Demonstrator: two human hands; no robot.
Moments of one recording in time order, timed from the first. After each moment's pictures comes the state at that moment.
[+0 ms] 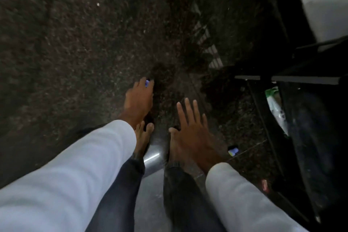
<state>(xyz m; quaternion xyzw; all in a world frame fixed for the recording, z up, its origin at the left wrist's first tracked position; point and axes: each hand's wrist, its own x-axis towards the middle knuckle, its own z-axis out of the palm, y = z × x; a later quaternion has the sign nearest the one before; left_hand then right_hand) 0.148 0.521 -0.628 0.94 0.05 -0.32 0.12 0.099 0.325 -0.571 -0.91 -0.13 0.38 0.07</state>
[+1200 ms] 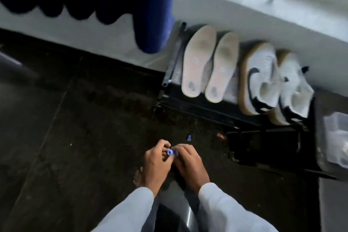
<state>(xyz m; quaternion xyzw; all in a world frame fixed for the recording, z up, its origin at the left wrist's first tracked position) 0.106 0.387 -0.165 0.85 -0.16 -0.31 0.39 0.010 0.276 -0.177 -0.90 0.23 0.04 0.38</state>
